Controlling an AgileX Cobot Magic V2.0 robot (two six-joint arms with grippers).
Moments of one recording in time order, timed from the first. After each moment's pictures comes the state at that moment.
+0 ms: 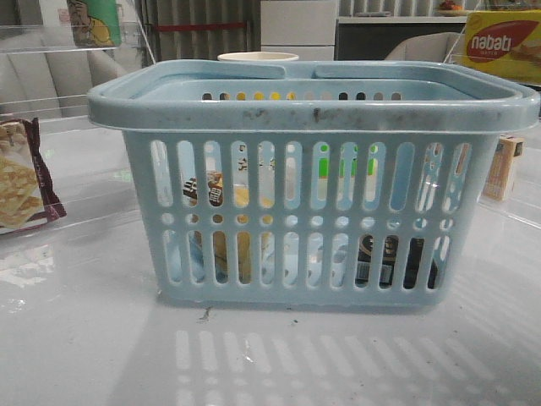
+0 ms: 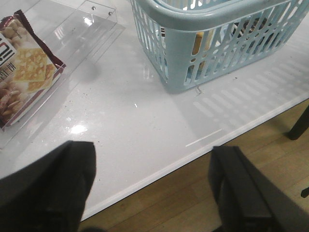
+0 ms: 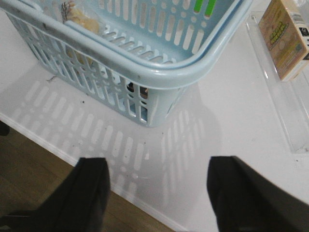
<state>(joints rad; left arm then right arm) -0.57 0.39 -0.66 0.06 0.97 -0.02 0.48 0.53 -0.66 -0.05 0.81 0.02</state>
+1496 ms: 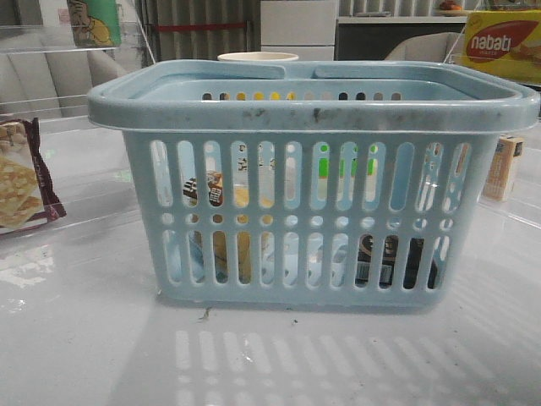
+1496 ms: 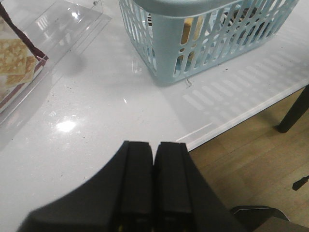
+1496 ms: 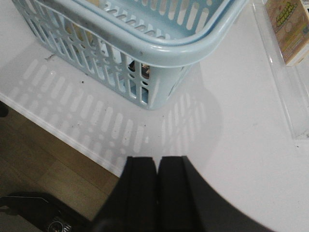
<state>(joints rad) -0.57 0.39 -0.60 0.01 0.93 0.00 0.48 0.53 -0.66 -0.05 0.86 -0.01</state>
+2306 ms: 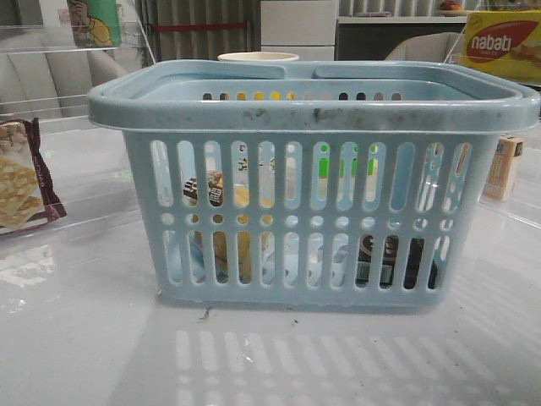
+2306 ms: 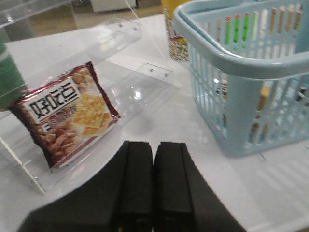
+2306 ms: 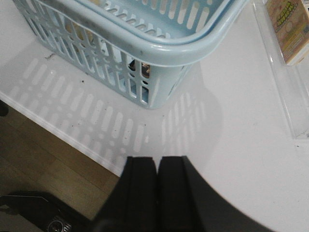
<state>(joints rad) -0.32 0.18 -0.28 0.08 0.45 0.00 0.48 0.53 -0.66 -0.05 0.87 -0.01</state>
